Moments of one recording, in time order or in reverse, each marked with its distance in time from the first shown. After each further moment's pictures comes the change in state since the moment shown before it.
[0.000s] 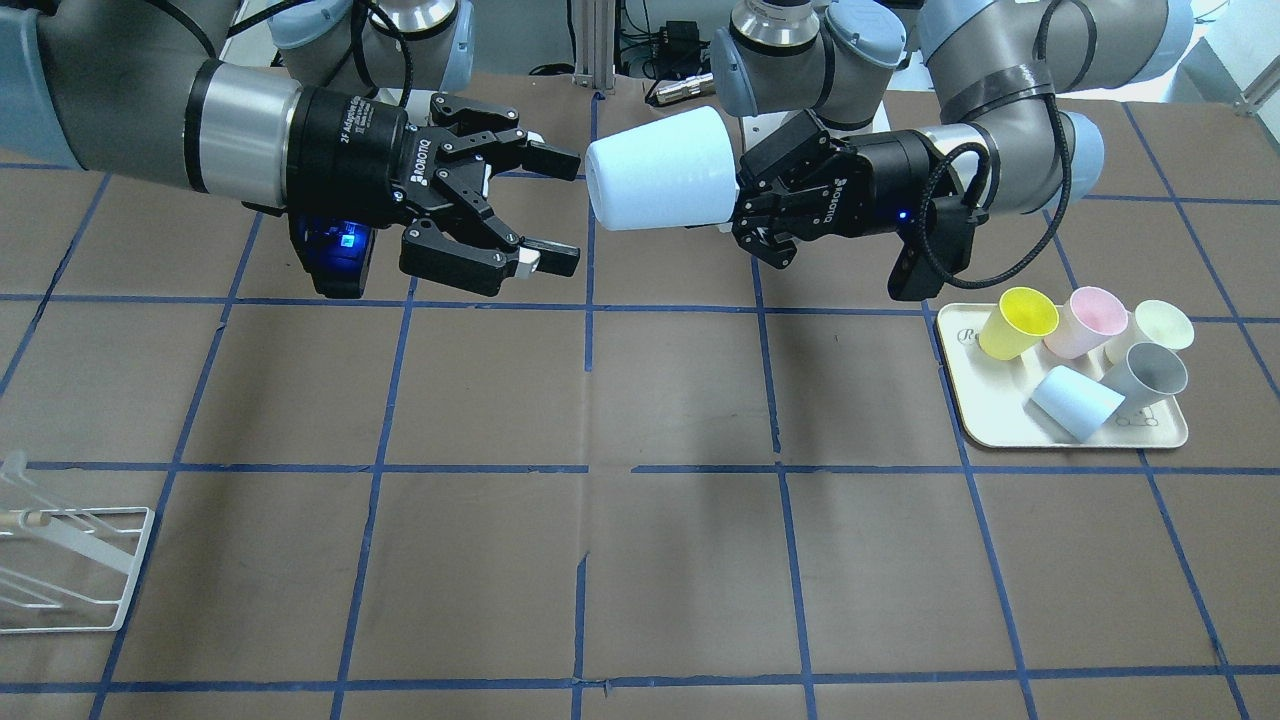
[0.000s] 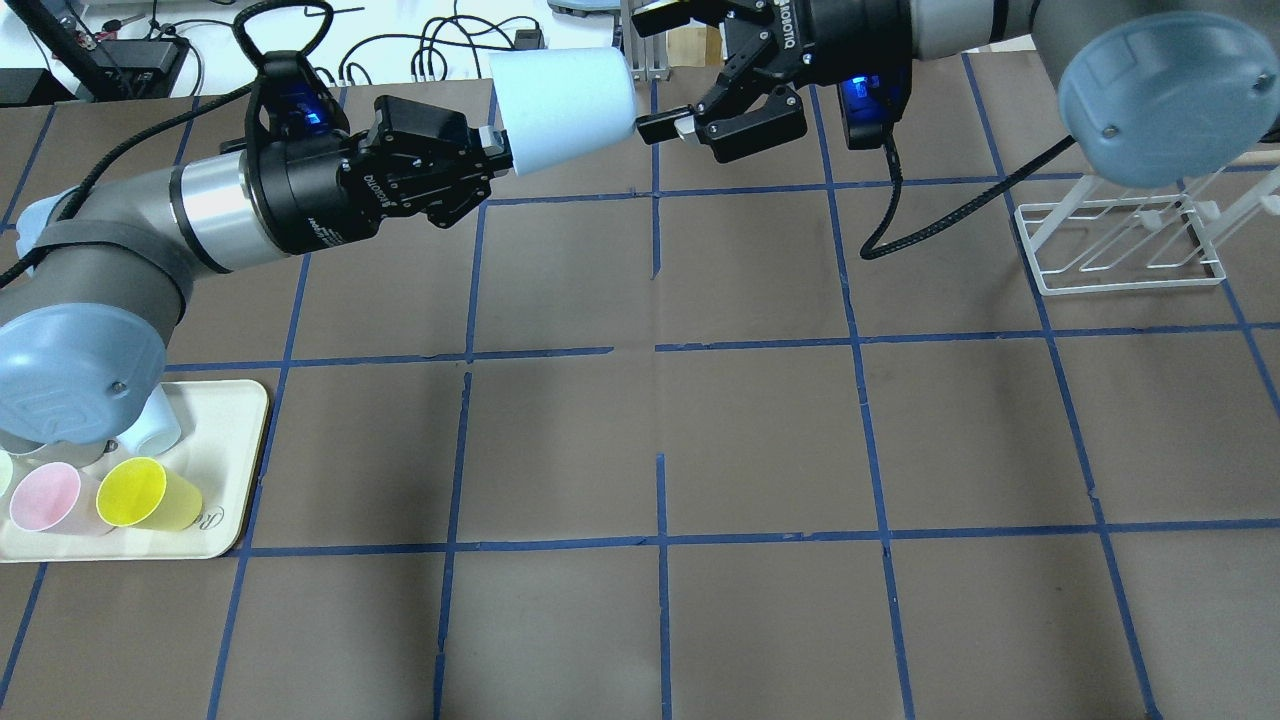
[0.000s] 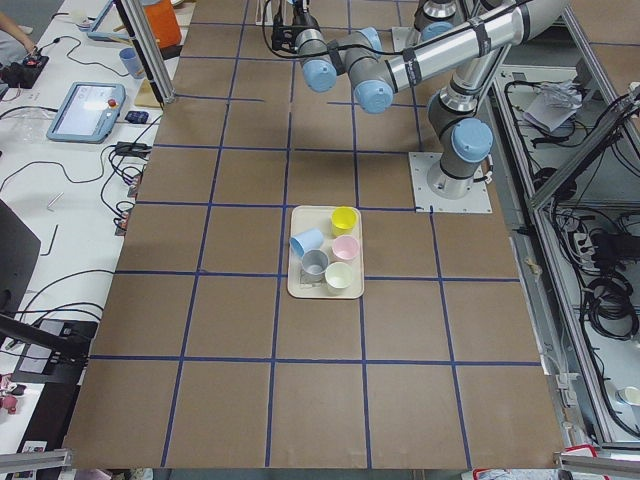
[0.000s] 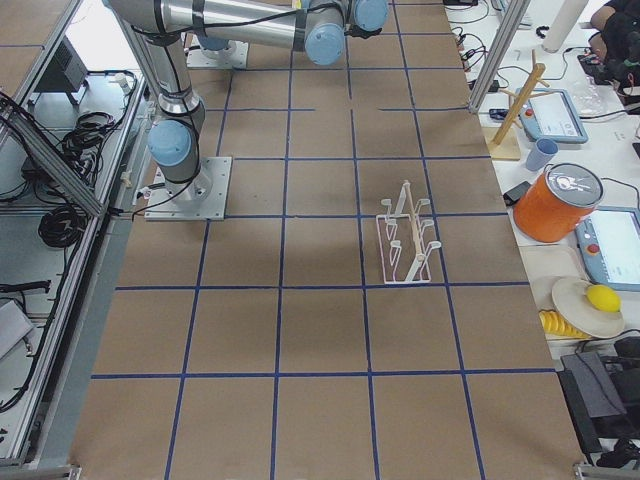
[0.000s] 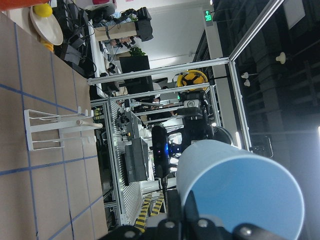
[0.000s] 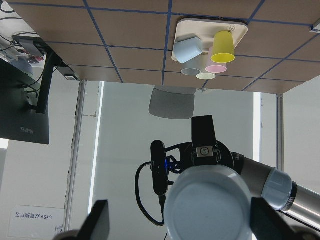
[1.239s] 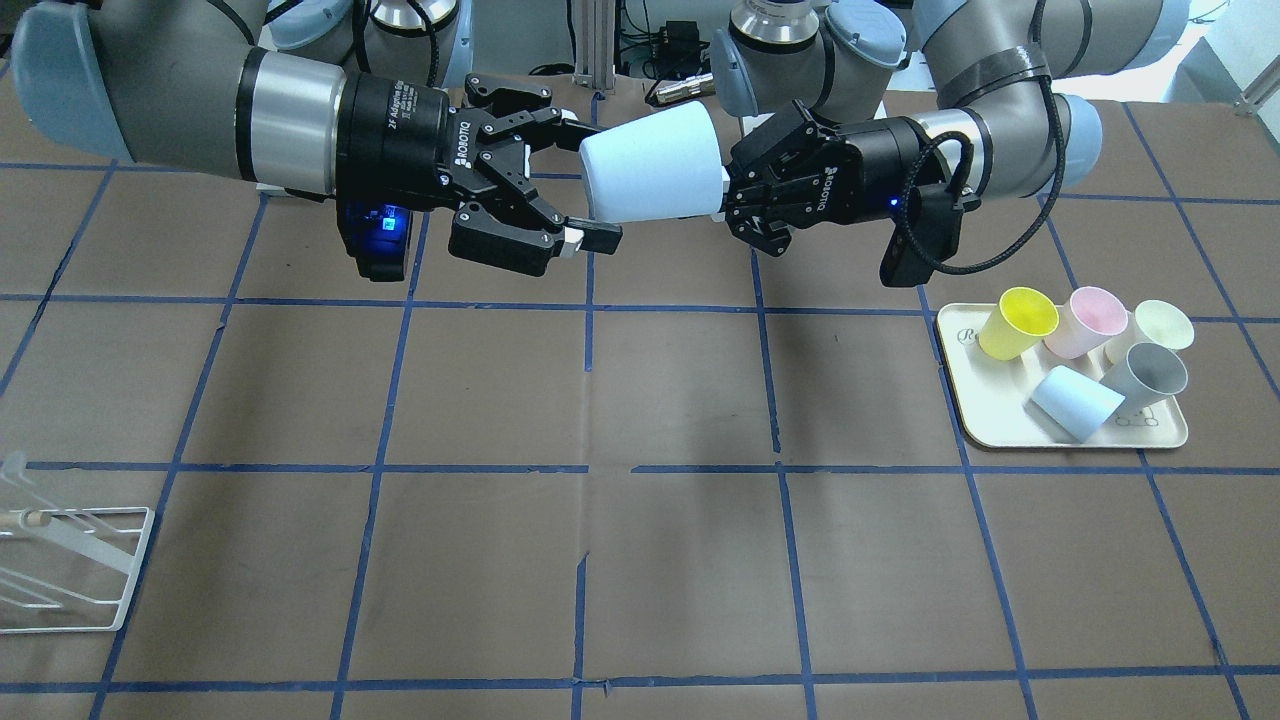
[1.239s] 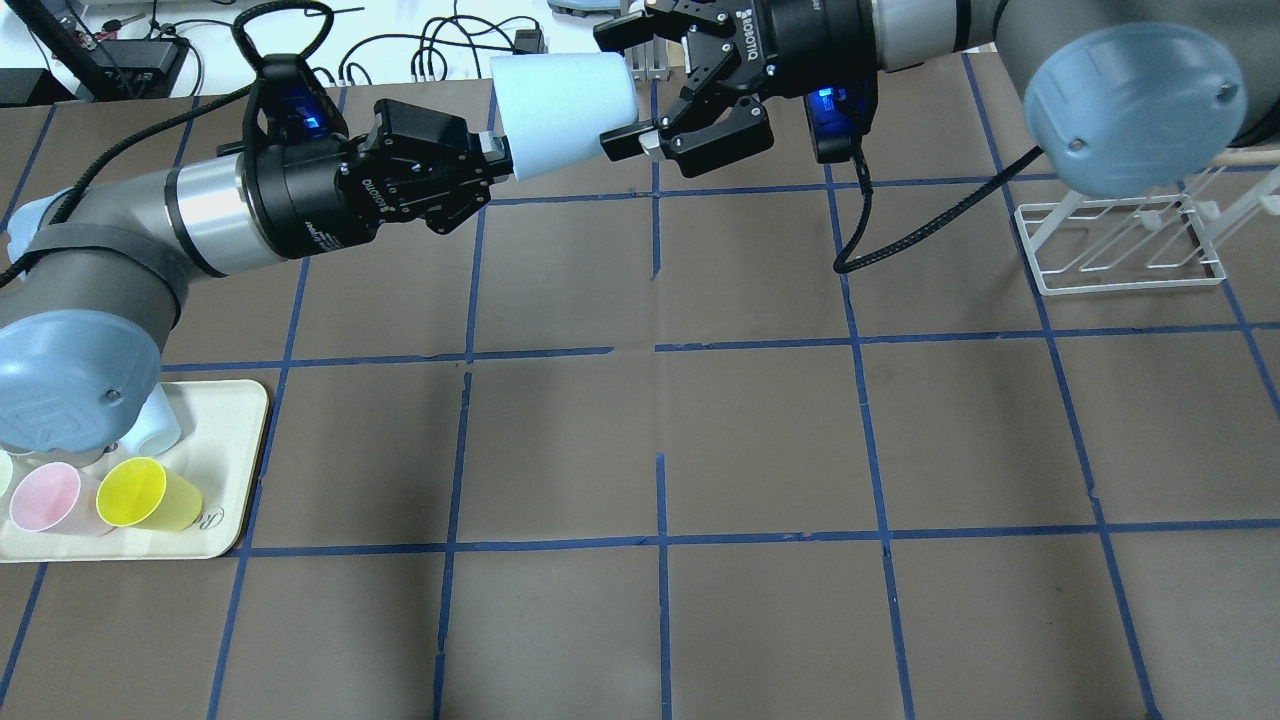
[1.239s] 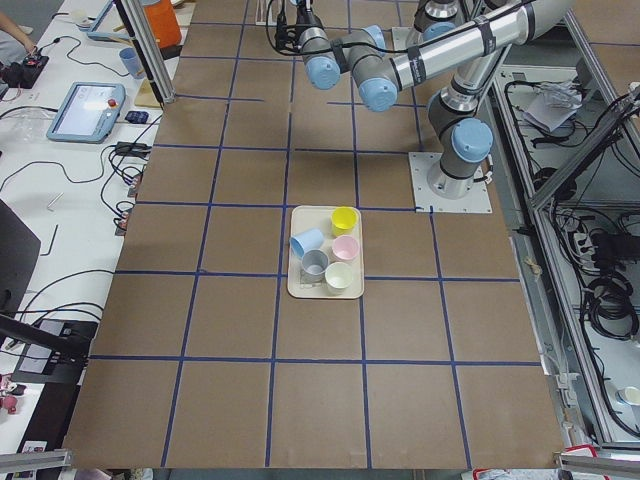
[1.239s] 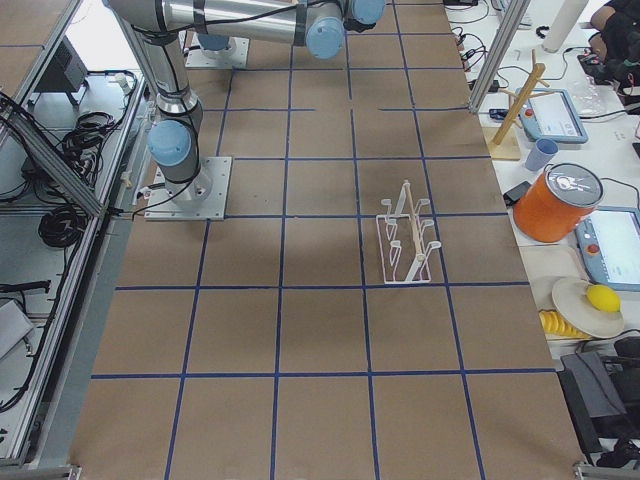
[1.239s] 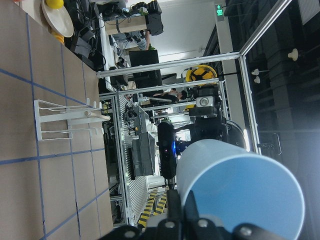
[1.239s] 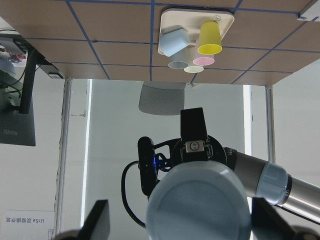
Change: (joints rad) left arm 0.001 0.014 -0.004 0.000 0.004 -0.024; right arm 0.044 -0.003 -0.001 -0.001 0.007 0.056
